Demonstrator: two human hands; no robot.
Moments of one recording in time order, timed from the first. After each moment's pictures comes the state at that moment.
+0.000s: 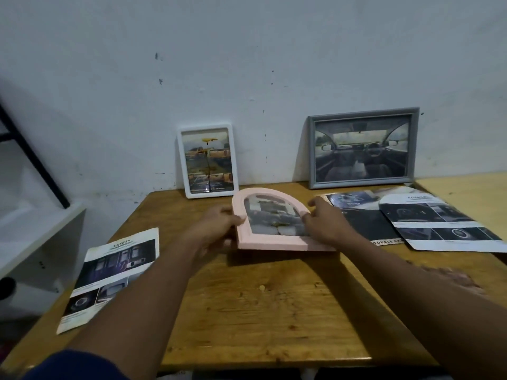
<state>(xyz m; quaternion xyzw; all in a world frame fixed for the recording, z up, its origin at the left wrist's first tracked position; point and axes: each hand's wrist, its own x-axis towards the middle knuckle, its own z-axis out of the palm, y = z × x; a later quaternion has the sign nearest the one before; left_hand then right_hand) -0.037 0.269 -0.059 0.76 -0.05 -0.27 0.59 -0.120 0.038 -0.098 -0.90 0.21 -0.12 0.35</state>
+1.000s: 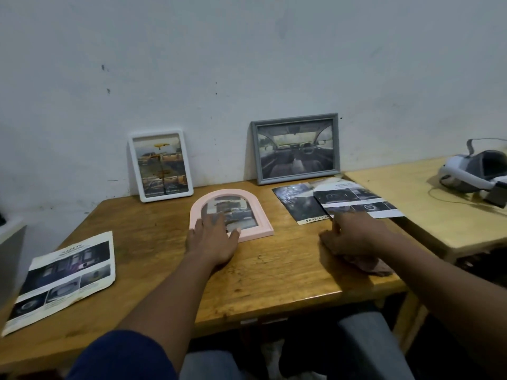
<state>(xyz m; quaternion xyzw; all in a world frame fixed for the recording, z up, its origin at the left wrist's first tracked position) -0.090 0.207 -0.131 0.96 -0.26 0.00 0.13 -0.292 -0.029 -0.081 -0.95 0.29 0.03 0.09</state>
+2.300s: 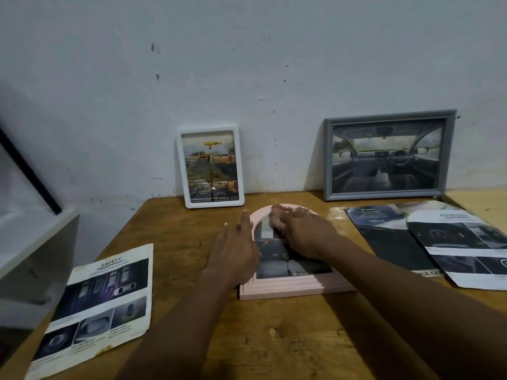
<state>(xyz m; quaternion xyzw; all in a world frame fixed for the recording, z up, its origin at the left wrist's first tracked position) -0.003 0.229 -0.114 0.96 -0.24 0.00 0.12 -0.051 0.056 -0.090 -1.00 0.01 -0.03 0.06</state>
